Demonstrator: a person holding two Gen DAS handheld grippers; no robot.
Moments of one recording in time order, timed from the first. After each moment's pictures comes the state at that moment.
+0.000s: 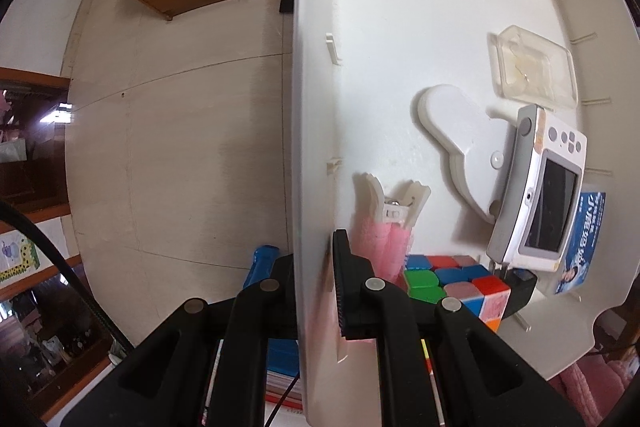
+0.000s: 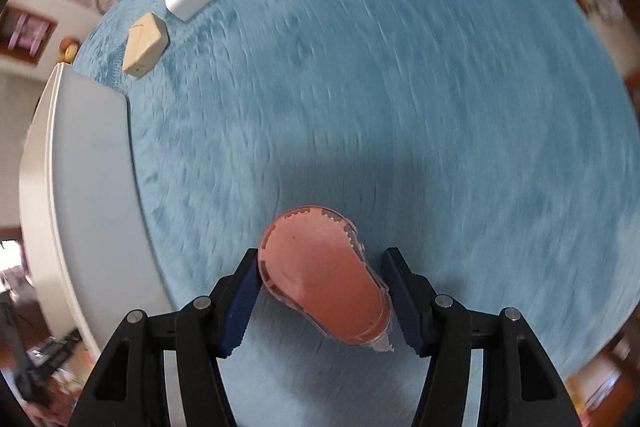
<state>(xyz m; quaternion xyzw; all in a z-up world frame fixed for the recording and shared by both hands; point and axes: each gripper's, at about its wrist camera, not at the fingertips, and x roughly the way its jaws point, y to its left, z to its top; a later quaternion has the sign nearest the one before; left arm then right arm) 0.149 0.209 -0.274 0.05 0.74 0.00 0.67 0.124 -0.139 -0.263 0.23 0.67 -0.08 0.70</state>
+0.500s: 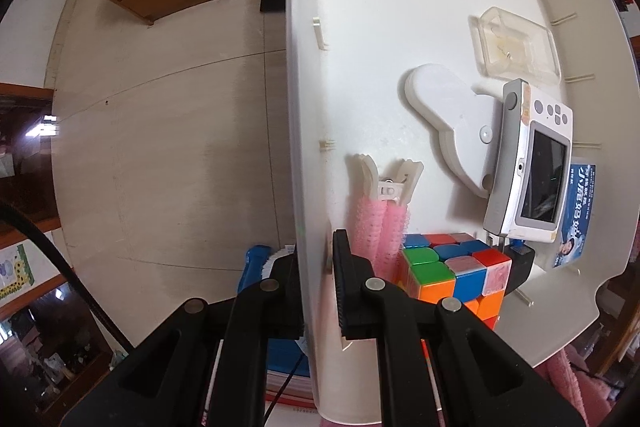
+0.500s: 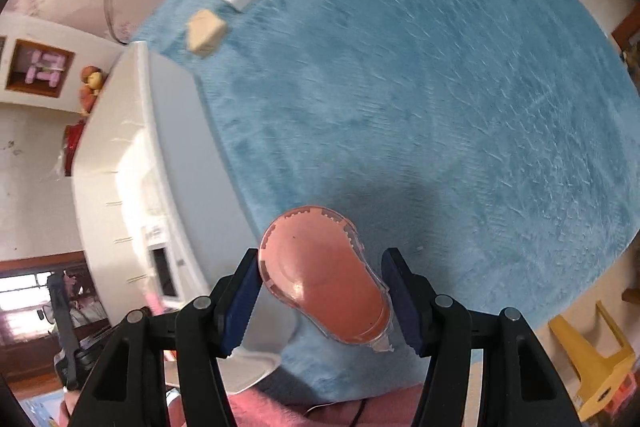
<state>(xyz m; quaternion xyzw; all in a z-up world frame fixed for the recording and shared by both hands) 0.147 0.217 -0.275 0.04 0.74 -0.04 0.67 0.061 -0.077 -0.208 0.29 0.63 -0.07 0.72</state>
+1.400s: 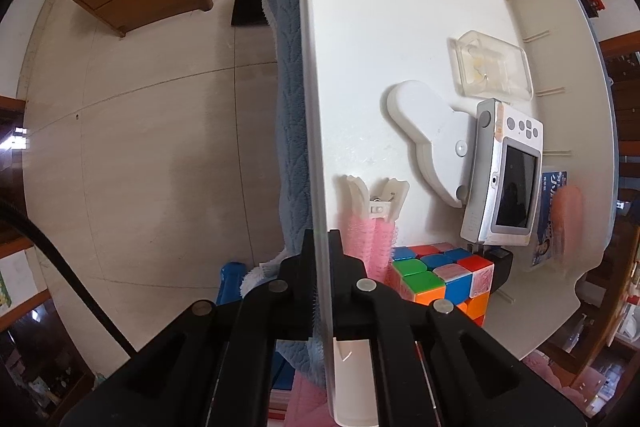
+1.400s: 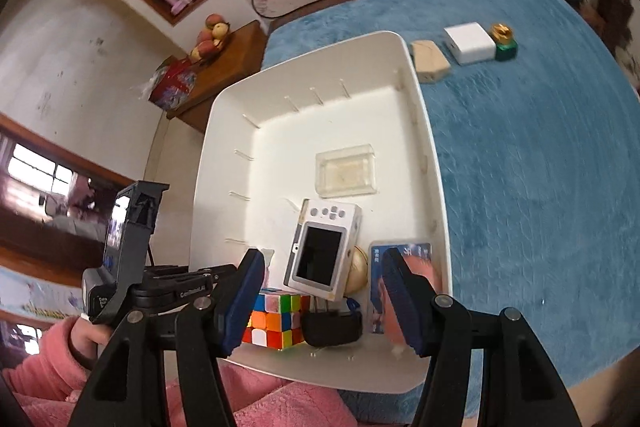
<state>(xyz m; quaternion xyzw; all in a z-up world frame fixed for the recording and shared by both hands) 0.154 0.253 -0.282 0.01 0.72 -0.09 0.68 0.093 0.050 -0.143 0.17 0.56 0.10 0.81</state>
